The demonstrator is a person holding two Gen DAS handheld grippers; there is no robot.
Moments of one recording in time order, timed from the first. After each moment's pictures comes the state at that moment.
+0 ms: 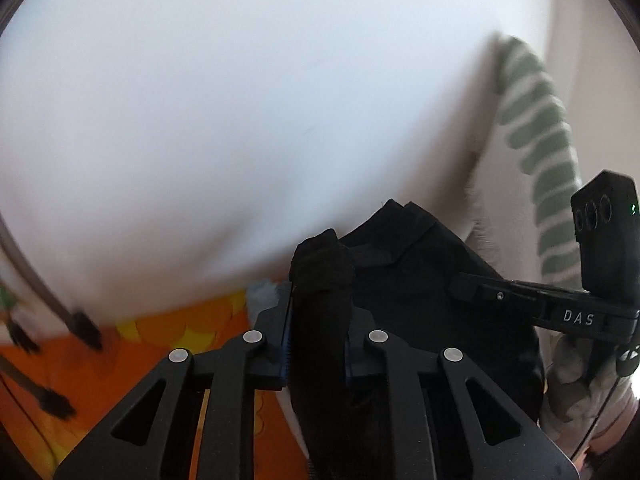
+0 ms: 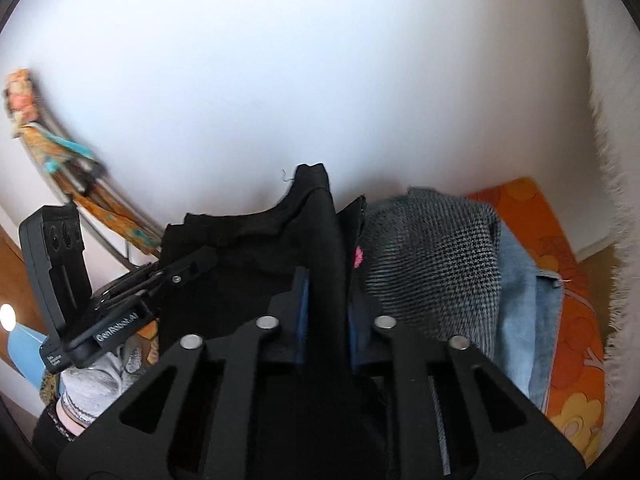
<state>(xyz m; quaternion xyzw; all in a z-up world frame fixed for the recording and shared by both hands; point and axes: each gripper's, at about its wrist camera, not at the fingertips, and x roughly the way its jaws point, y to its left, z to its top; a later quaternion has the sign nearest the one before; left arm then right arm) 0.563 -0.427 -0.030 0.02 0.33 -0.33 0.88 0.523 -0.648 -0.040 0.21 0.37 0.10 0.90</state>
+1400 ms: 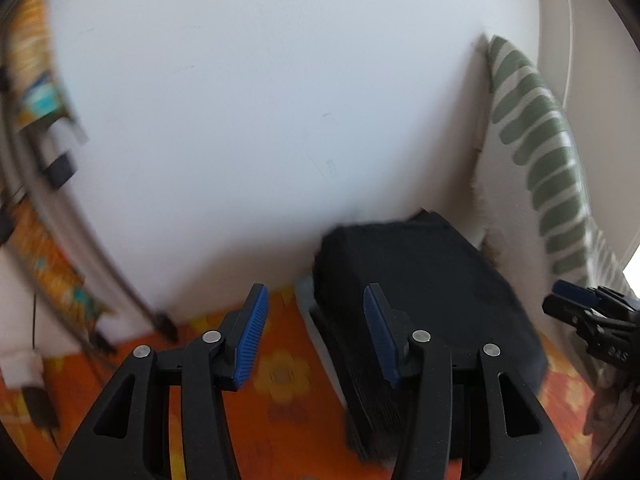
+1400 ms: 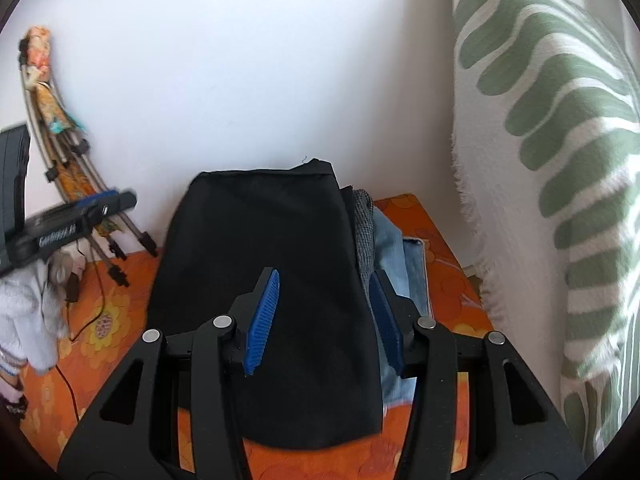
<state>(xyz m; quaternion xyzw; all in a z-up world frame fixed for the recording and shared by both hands) 0.512 -0.391 0.017 0.07 0.33 -0.28 0.90 0.396 -0.631 0.004 0.12 0.34 -0.06 0.93</state>
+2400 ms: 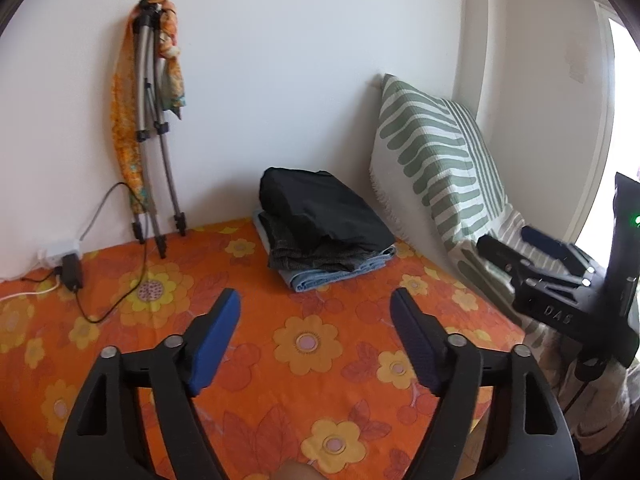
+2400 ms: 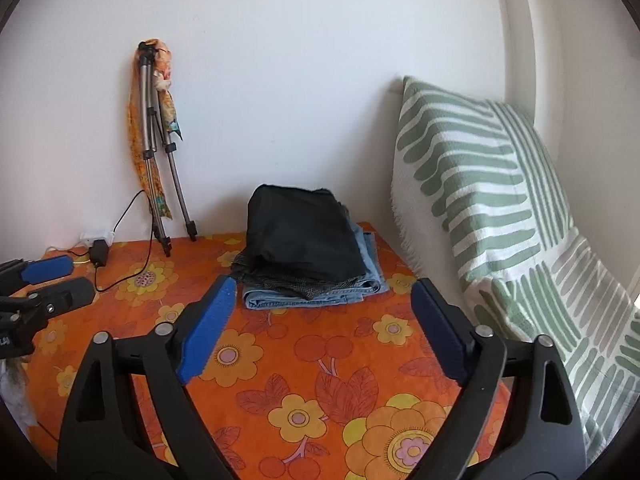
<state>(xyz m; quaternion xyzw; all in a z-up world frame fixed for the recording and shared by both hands) 0.214 -0.283 0.050 0.03 0.27 -0.31 0.91 0.141 -0.482 0.068 0.02 0.22 -0.15 0.96</state>
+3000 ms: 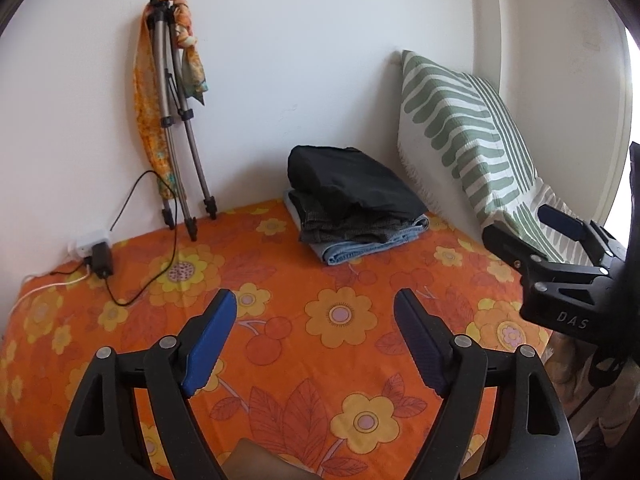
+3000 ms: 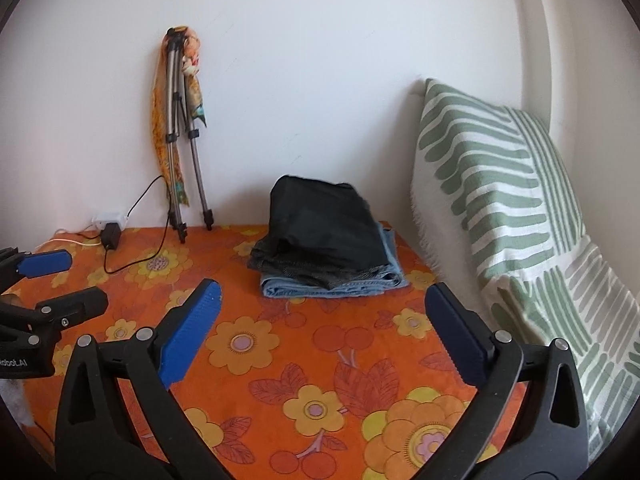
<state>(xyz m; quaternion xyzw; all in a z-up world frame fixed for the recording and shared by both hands) 0.205 -0.288 0.023 0.07 0.28 -0.26 0.92 0.142 -0.459 0.037 0.00 0.22 -0.12 0.97</state>
